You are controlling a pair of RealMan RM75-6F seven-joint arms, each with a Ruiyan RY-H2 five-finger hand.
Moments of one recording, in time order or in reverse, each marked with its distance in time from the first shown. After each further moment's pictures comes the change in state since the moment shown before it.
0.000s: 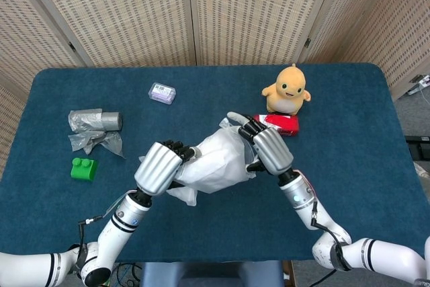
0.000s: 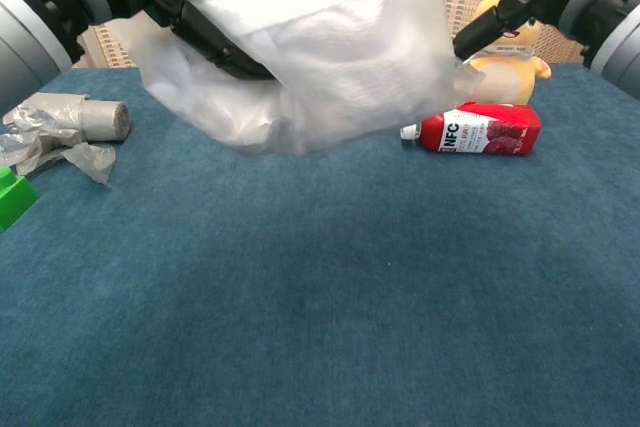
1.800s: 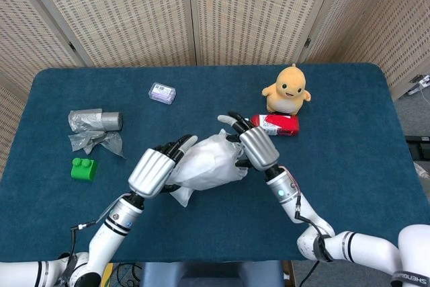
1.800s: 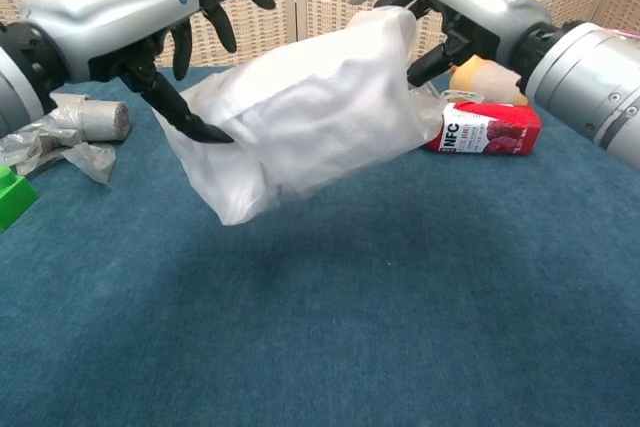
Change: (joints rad) left arm 0.044 0.070 0.046 -0.088 -0.164 -0.080 0.145; right arm 0.067 -0.118 0.004 0.140 0.064 -0.049 -0.053
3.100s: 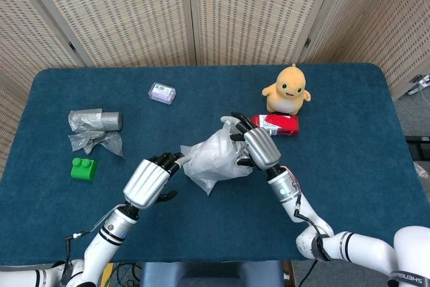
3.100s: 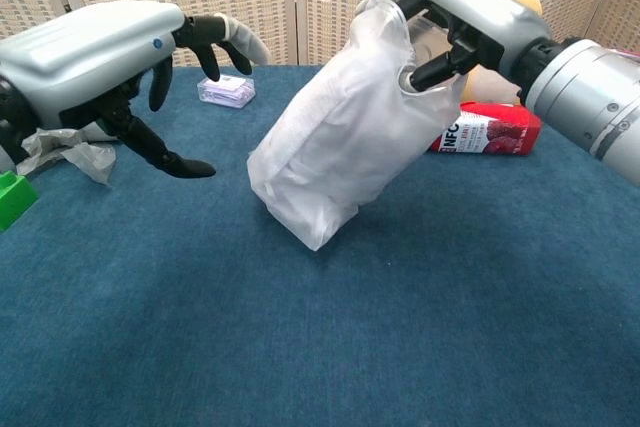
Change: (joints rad) left arm 0.071 -0.031 0.076 0.082 0.157 0.050 -0.061; right arm -0.008 -0.035 0.003 0.053 0.005 0.008 0.125
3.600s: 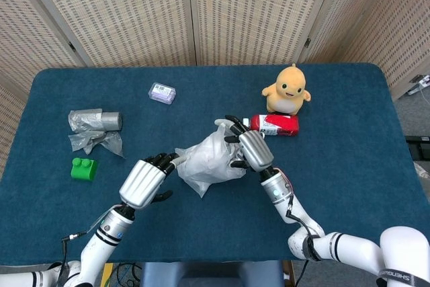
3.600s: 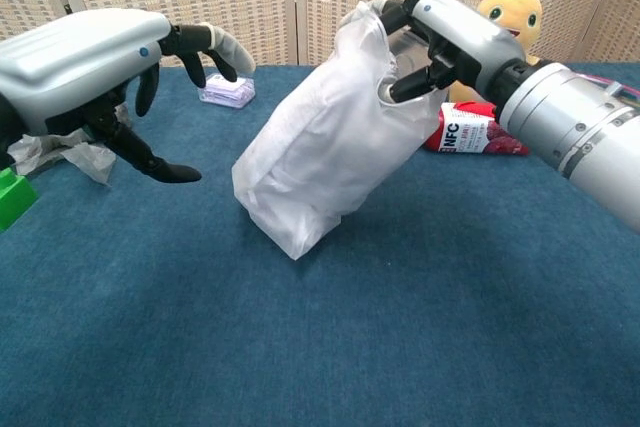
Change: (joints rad) left arm 0.021 0.018 0.006 0.007 0.002 -0.002 0.001; right arm 0.012 -0.086 -0.006 0.095 0.002 -0.003 0.089
